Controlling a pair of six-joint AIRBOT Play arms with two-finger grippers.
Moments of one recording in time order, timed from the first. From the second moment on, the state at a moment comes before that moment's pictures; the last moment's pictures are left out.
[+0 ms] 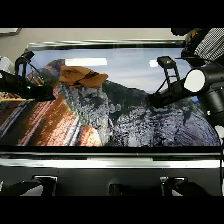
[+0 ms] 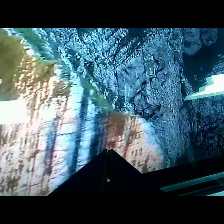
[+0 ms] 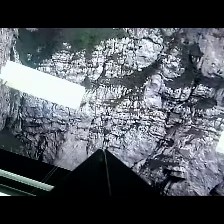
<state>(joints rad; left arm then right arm) -0.07 -1.27 1.51 1.28 -1.47 -1.58 0.26 -1.19 1.41 -1.45 1.42 1.58</state>
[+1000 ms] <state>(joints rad) -0.07 -1.27 1.51 1.28 -1.48 -1.58 0.26 -1.19 1.41 -1.45 1.42 1.58</state>
